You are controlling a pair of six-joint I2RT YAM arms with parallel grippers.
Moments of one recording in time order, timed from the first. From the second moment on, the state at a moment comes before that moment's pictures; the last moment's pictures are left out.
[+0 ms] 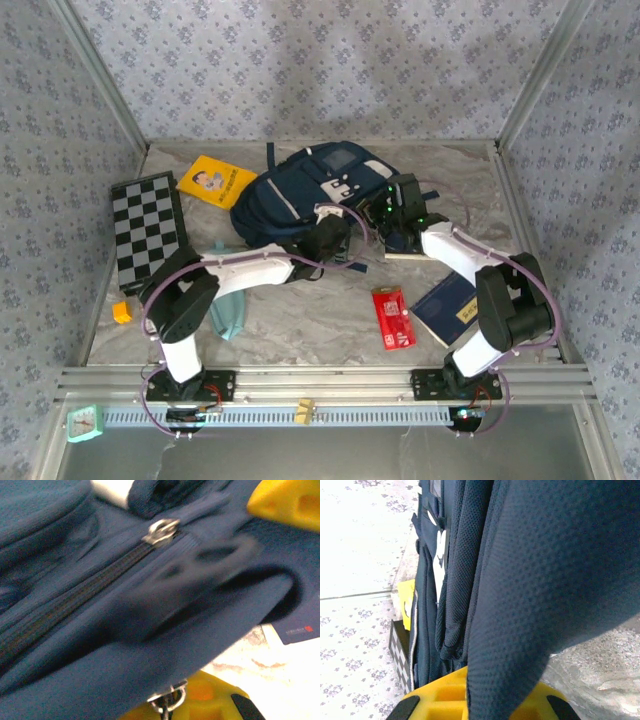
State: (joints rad) left arm -0.93 1.76 1.12 -0.09 -0.34 -0.58; right arm 0.37 1.58 1.00 -0.04 -0.25 1.19
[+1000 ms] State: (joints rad) left arm -0.87 1.51 0.96 -0.25 -0.04 -0.49; right arm 0.15 1.87 1.36 -0.30 -0.50 1.01
